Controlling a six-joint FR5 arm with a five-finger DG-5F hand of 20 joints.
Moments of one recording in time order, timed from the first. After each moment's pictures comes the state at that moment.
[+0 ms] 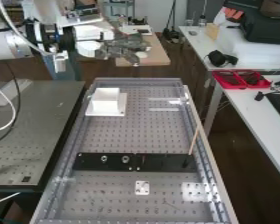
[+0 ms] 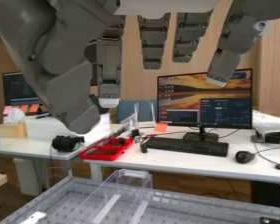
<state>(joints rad) 1.45 -1.60 -1.89 -2.84 -2.01 -0.75</state>
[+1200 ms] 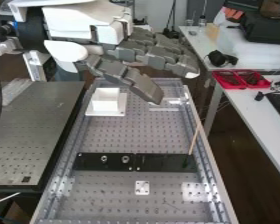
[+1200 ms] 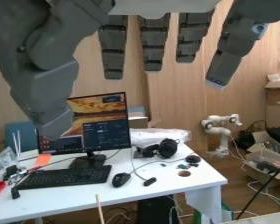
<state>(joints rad) 1.21 -1.78 -1.52 -3.03 -1.79 -0.70</state>
